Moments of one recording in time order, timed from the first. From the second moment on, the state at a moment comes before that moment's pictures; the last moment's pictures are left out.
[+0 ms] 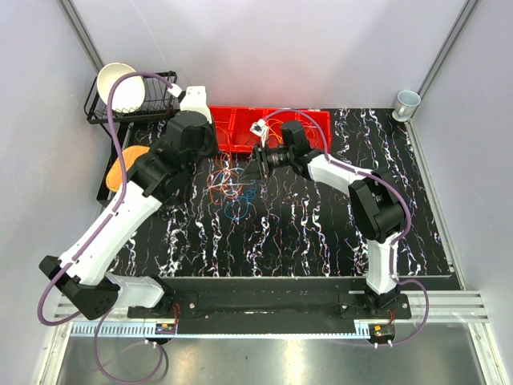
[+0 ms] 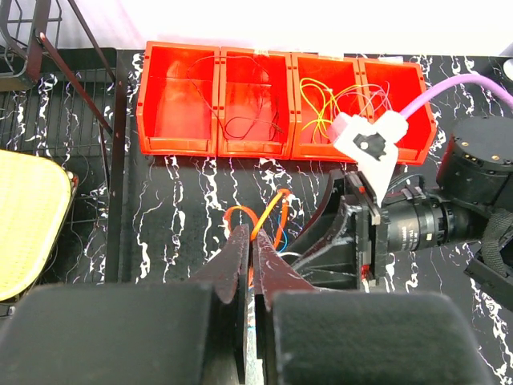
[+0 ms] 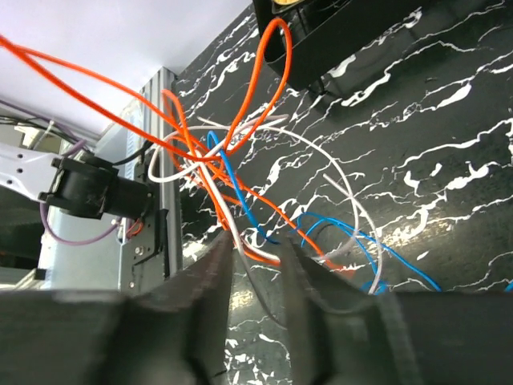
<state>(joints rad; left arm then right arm) -0.65 1.29 1.54 -0.65 -0.45 -0.34 0.54 2.01 1.44 0.13 -1.00 0.30</state>
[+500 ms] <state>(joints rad) -0.61 1.28 1.57 -0.67 -0.45 -0.32 0.54 2.01 1.44 0.14 -0.96 0.30</state>
